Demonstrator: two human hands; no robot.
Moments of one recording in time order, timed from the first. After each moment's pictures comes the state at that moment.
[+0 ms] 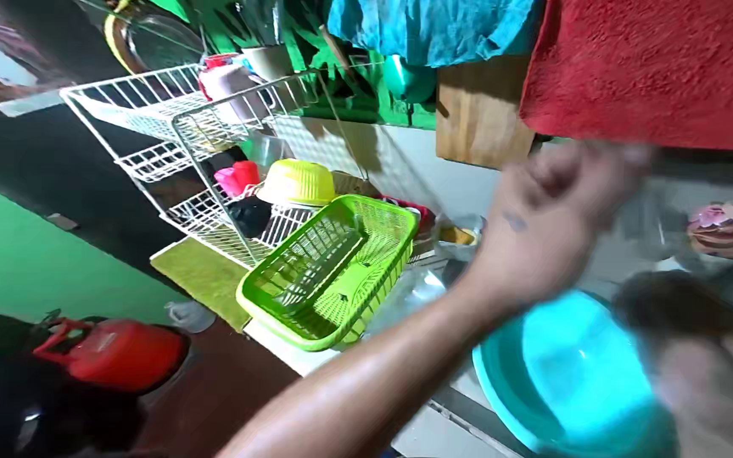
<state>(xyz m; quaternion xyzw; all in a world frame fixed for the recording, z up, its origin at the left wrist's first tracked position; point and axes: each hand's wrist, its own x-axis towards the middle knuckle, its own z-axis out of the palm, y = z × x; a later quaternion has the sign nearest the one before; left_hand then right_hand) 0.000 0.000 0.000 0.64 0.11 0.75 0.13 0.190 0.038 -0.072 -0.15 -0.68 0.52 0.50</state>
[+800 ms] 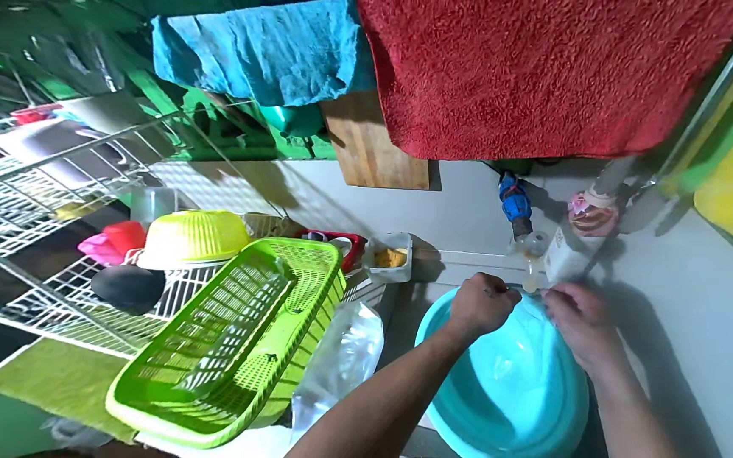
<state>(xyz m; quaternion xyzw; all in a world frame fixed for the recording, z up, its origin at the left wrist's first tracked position) 0.055 0.058 -0.101 0.48 0.72 0.28 0.41 0.228 0.115 -0.144 -0.48 -0.66 0.44 0.36</state>
